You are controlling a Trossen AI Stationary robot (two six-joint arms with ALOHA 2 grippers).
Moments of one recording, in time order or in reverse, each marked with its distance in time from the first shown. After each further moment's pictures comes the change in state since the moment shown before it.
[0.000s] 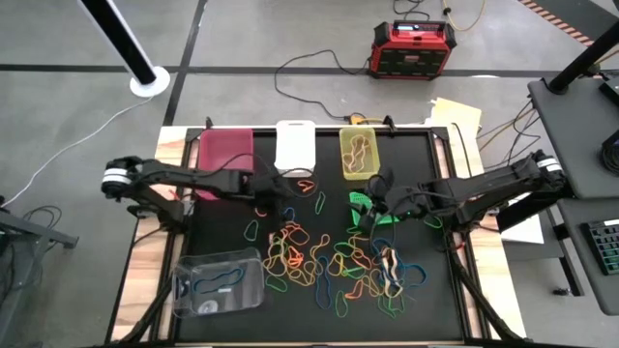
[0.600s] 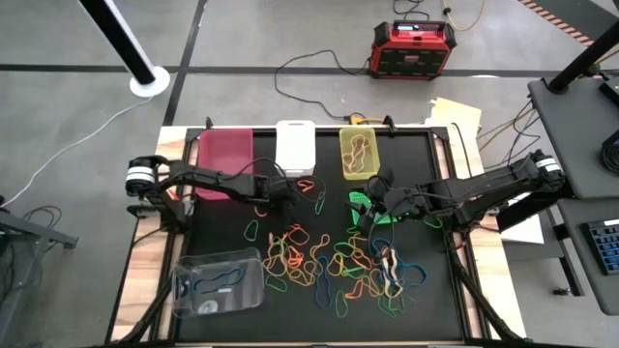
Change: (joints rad) left arm 0.020 0.174 0.001 0.084 0.022 0.023; right arm 0.000 0.008 -0.003 0.000 0.019 0.002
